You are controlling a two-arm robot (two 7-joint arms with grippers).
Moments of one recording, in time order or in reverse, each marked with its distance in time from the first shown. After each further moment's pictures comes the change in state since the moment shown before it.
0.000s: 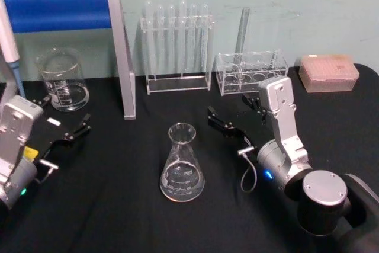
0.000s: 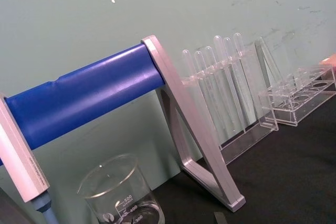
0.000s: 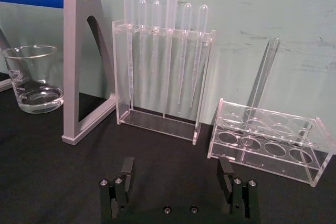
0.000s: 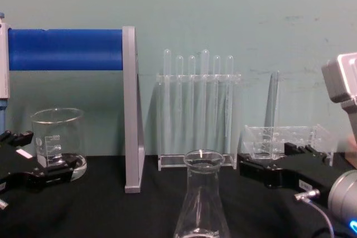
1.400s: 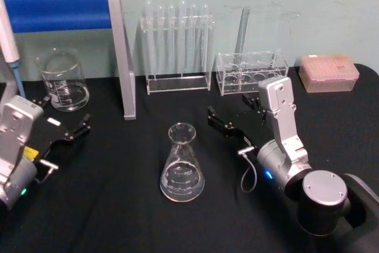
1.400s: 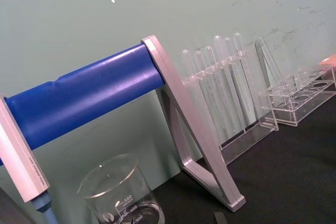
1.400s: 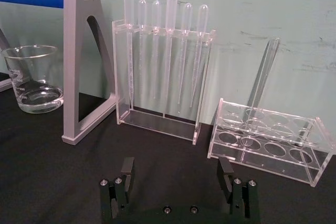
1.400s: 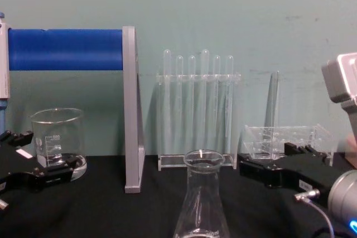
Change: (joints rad) left arm 0.000 0.000 0.000 0.000 0.000 0.000 0.000; right arm 0.000 0.000 0.000 0.000 0.000 0.000 0.000
